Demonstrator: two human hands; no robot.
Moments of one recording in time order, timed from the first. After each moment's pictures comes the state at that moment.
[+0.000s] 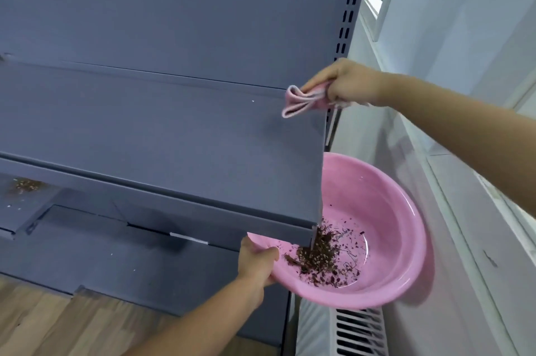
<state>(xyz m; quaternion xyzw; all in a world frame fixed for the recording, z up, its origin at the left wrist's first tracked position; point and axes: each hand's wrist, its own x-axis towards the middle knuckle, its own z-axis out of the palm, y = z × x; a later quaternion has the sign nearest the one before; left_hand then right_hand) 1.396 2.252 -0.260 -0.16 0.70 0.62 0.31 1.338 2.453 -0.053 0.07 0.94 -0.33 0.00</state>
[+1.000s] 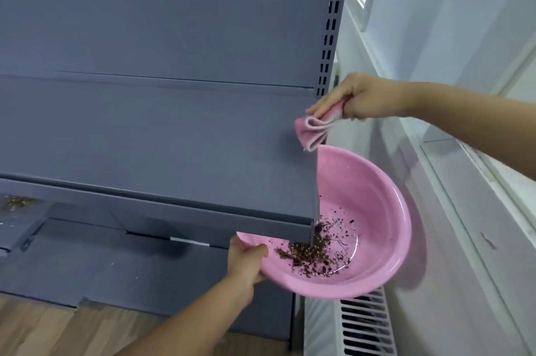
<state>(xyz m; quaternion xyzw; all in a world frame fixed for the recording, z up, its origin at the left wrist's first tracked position) 1.384 2.240 -0.262 -0.17 0.69 0.64 0.29 1.379 2.457 -0.062 0.04 0.95 -0.30 0.05</state>
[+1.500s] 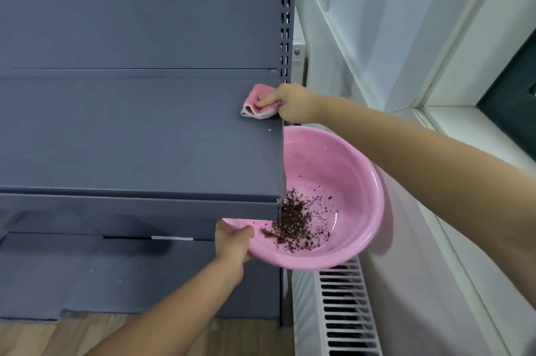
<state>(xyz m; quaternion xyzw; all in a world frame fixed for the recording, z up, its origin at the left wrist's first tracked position) 1.387 2.258 -0.272 -0.16 0.70 0.63 0.29 1.345 2.449 -0.125 0.07 0.98 -0.16 0.00</state>
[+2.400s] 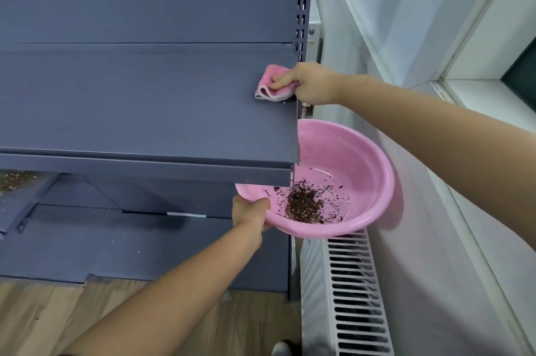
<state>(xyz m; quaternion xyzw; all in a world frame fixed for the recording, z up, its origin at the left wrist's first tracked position) 1.396 2.260 -0.272 -0.16 0.72 0.61 0.28 1.363 2.436 -0.126 0.08 0.98 -0.17 0.02</state>
